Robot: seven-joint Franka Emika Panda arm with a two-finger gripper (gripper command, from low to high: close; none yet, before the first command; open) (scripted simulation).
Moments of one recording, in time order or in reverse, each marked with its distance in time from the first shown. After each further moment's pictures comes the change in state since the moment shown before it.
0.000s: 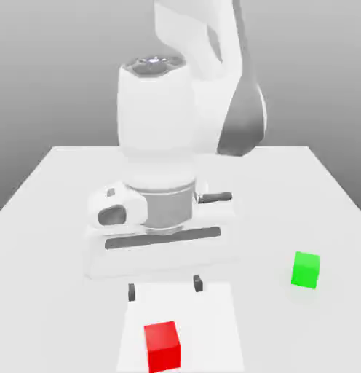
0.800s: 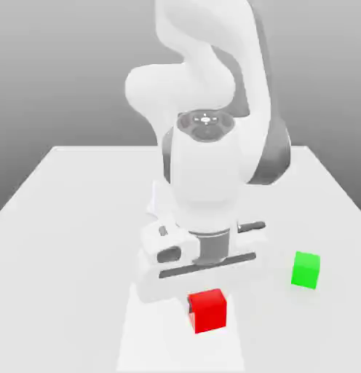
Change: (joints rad) arm 0.145 -0.074 0.150 -0.114 0.034 0.007 0.141
